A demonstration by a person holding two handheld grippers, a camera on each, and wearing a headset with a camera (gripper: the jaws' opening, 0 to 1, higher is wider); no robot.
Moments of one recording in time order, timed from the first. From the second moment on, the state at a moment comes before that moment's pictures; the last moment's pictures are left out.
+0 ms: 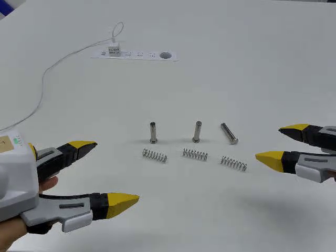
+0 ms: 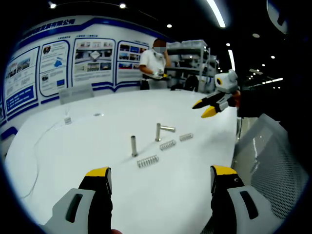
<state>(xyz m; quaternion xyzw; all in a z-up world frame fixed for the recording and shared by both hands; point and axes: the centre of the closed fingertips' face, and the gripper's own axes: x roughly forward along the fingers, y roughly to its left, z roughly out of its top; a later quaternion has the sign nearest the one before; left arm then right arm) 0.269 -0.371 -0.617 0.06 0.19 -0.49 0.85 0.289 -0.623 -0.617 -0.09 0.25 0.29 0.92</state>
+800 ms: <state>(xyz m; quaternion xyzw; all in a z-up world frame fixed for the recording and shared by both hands) 0.269 -0.370 -0.618 0.06 0.19 -0.49 0.85 0.361 -0.608 -0.643 -0.11 0.33 0.26 0.90</state>
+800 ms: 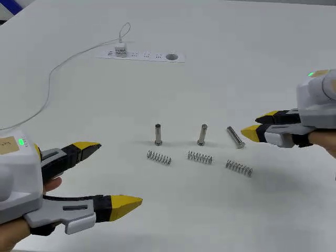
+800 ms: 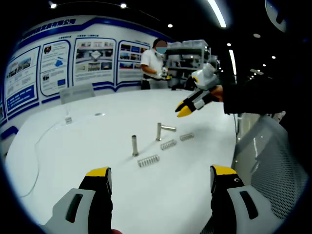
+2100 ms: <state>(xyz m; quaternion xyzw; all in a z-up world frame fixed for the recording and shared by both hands) 0.271 -0.367 -0.619 0.05 0.20 -0.48 0.85 0.400 -0.605 -0.705 -0.13 0.48 0.19 0.85</state>
